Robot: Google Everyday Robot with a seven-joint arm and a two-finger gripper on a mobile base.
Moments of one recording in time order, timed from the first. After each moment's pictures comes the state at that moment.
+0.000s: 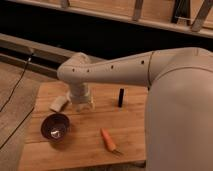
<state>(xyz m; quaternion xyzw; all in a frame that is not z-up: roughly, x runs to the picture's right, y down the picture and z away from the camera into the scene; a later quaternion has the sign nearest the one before) -0.107 0.104 0.703 -0.26 0.23 0.64 0.68</state>
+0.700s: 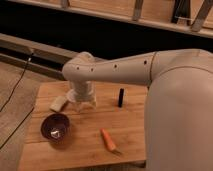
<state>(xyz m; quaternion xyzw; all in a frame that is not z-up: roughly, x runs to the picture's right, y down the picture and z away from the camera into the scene) -0.086 0.091 0.727 -0.26 0.23 0.65 0.68</state>
